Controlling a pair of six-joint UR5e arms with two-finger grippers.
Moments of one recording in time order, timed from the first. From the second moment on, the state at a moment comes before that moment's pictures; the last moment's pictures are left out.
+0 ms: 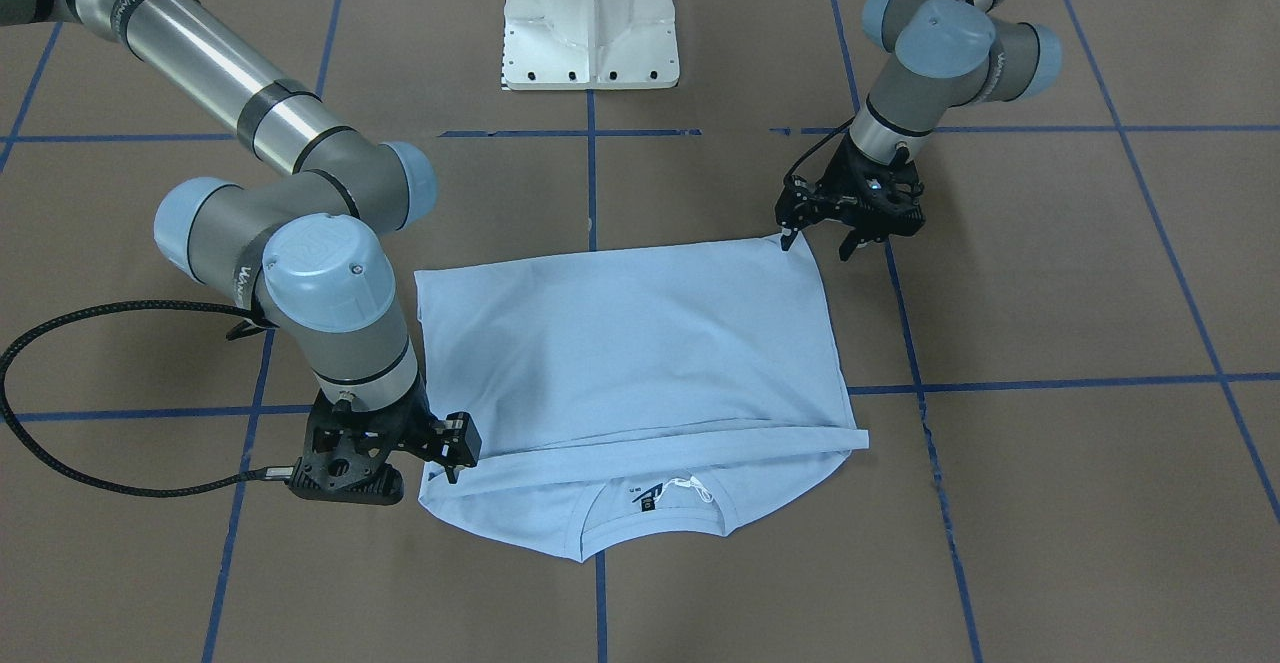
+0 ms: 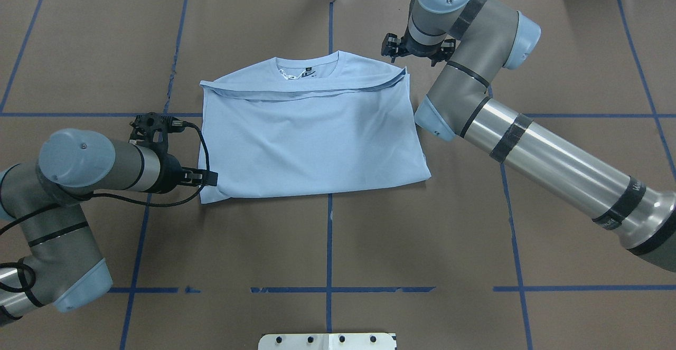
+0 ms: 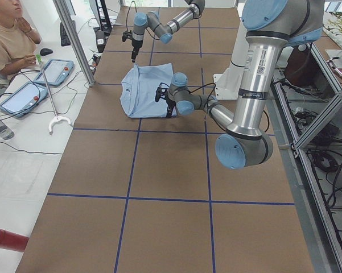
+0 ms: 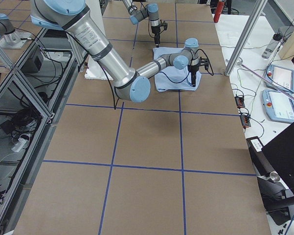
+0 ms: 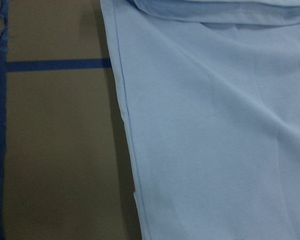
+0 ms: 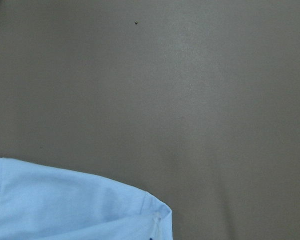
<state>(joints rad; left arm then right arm) -0.56 -1.77 -1.79 -2.13 -1.82 -1.14 0.82 -0.75 1.19 -1.29 1.86 1.10</state>
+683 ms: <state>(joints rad) -0.54 -1.77 -1.78 -2.13 -1.82 -1.14 0.82 -0.75 1.20 -1.29 1.86 1.10</state>
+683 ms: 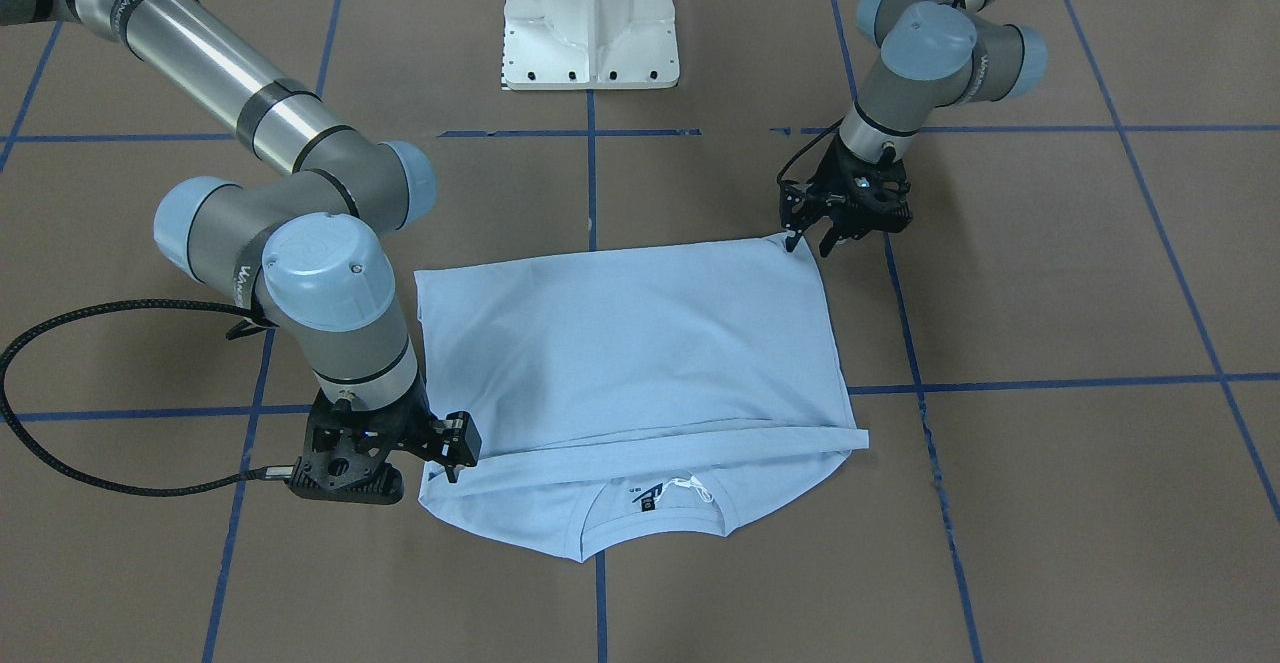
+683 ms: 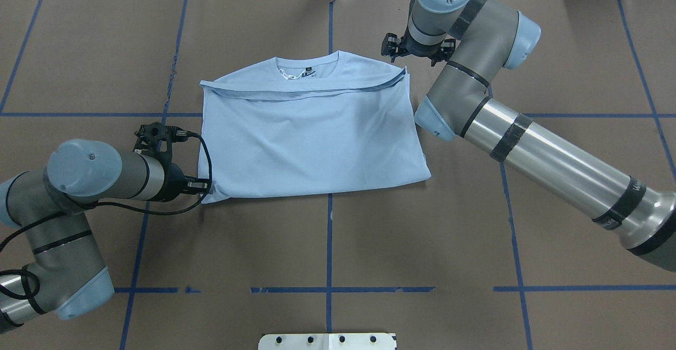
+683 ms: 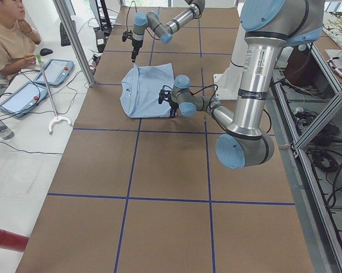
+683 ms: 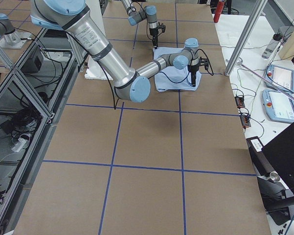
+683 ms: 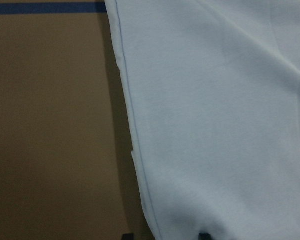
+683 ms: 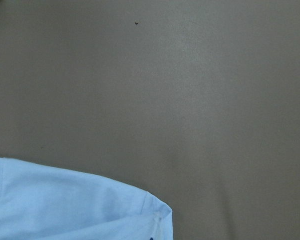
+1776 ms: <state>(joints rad) -0.59 -1.70 -1.81 -2.13 -1.82 -0.93 0.82 -0.75 1.20 -1.29 1.86 1.10</state>
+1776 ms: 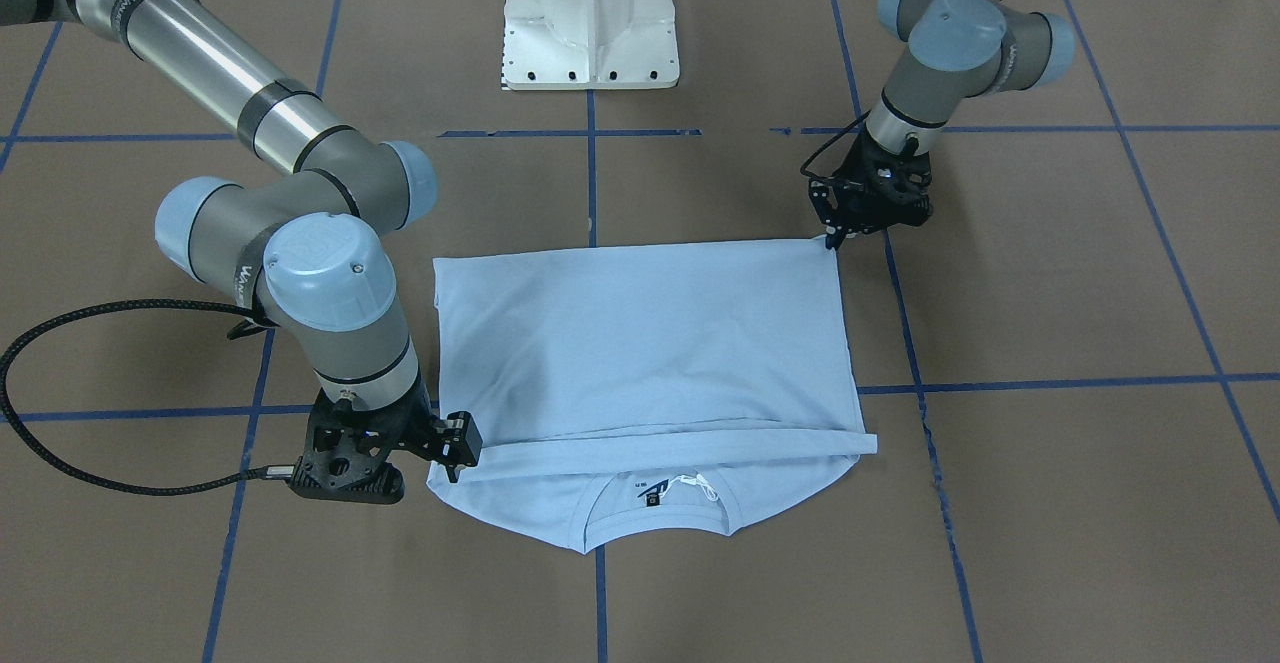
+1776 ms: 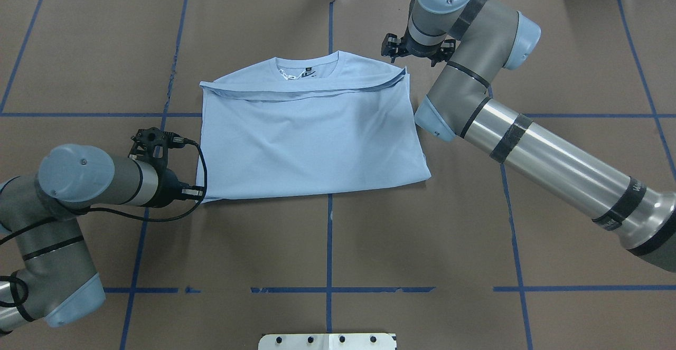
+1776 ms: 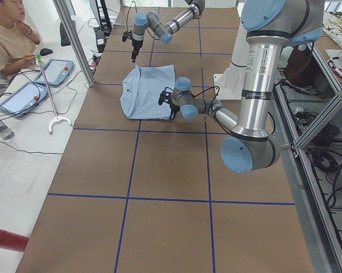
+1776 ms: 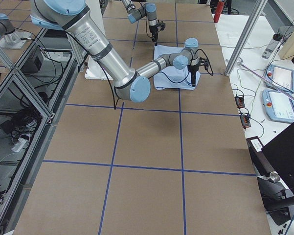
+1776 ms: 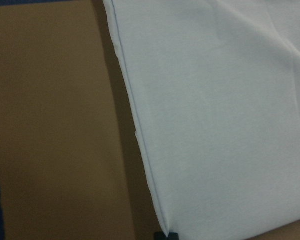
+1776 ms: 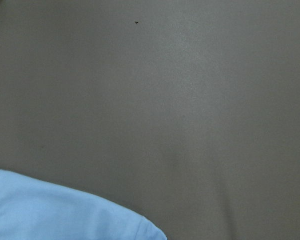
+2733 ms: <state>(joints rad) -0.96 -2.14 -1.08 -2.22 -1.78 -0.53 0.82 -0.75 1.22 -1.30 1.86 1.11</state>
